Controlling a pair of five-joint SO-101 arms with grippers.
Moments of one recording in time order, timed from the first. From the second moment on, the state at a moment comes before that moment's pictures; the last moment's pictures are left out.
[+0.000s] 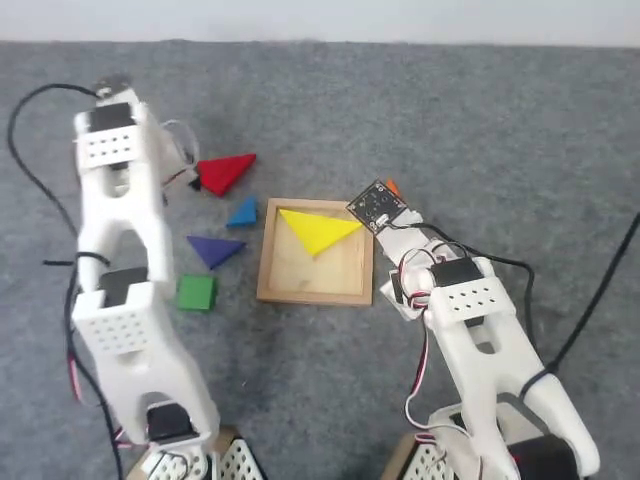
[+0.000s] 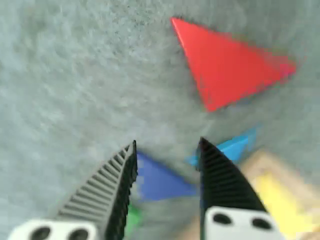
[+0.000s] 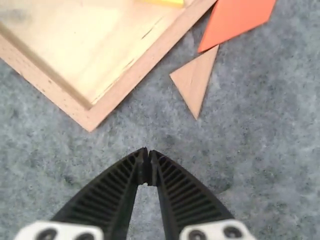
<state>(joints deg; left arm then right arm) -16.1 31.6 -24.4 89.0 33.2 -18.2 -27.2 54.9 49.6 27.1</state>
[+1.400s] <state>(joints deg) -11.2 80.7 -83.7 81.0 69.6 -18.2 -27.2 55.2 48.9 27.1</state>
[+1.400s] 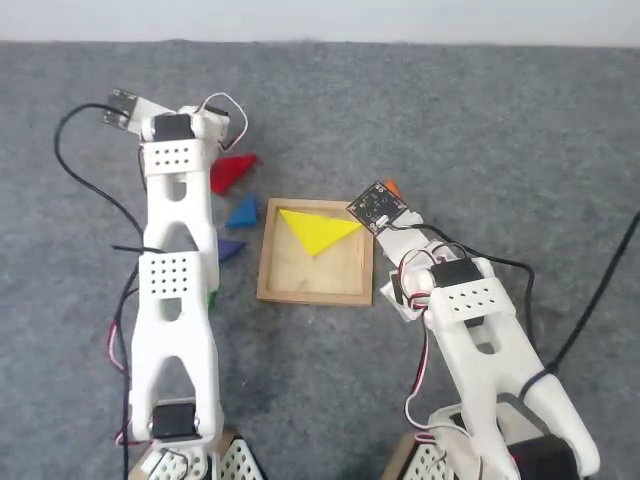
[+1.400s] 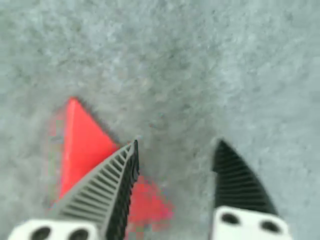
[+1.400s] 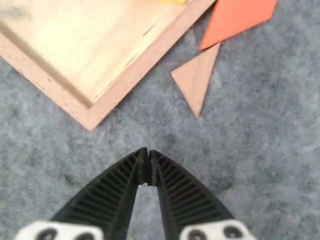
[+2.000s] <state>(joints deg) -6.5 82.2 -93.1 98.4 31.3 -18.2 -27.2 55.2 48.5 26.8</state>
